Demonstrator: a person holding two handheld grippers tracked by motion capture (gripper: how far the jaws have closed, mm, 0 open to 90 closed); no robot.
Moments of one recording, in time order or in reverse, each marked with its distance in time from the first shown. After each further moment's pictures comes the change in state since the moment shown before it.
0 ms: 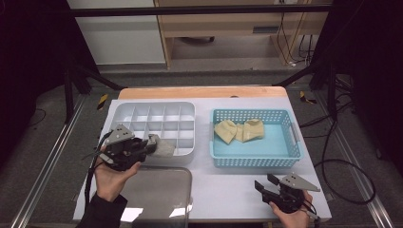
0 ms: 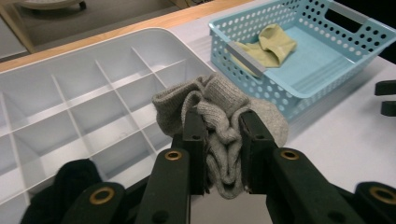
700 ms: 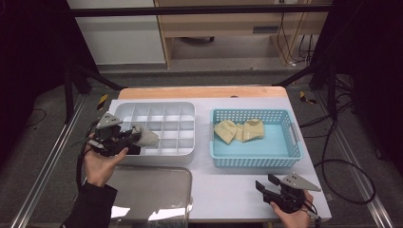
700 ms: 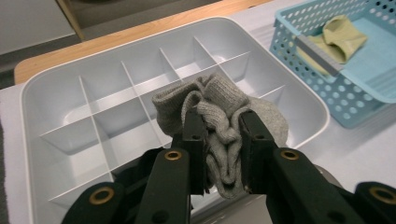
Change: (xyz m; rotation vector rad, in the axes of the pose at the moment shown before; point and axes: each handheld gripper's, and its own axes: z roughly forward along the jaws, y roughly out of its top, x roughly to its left) left arm 0.046 0.009 0.005 0.072 0.136 -0.029; right arm -0.003 -0.001 0.000 0.006 -0.003 -0.001
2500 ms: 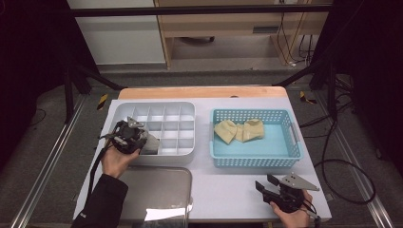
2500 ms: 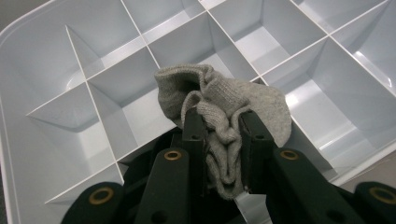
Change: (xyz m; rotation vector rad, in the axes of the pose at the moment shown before) left arm 0.003 -0.017 0.075 0.242 0.108 0.117; right arm -0.002 -0.003 0.004 0.013 0.008 -0.007
